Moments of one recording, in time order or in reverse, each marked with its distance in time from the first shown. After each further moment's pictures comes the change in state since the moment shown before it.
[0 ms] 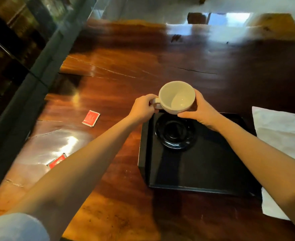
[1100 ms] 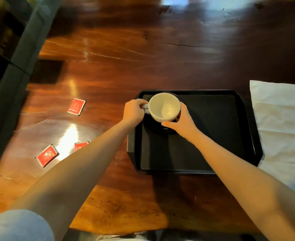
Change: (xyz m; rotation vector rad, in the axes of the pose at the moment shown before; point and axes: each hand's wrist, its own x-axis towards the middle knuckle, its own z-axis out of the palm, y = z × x) left_hand -0.019 -0.039 0.068 0.188 0.021 -0.151; right_hand -0.030 0.099 0.057 0.024 0.212 0.071
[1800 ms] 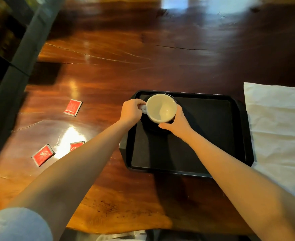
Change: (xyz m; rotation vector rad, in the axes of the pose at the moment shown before) left_hand -0.005 0.018 0.001 0.044 0.019 0.019; right_hand 0.005 0.008 -0.007 -0.049 -0.032 0.047
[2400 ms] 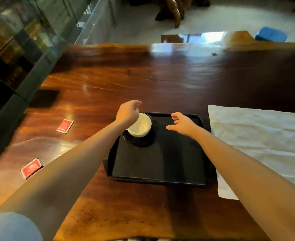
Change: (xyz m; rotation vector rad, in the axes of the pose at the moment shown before) left_hand -0.028 0.100 -0.026 -0.004 0.070 0.145; right_hand -0.034 -0.035 -0.122 -0.284 -0.072 0.065
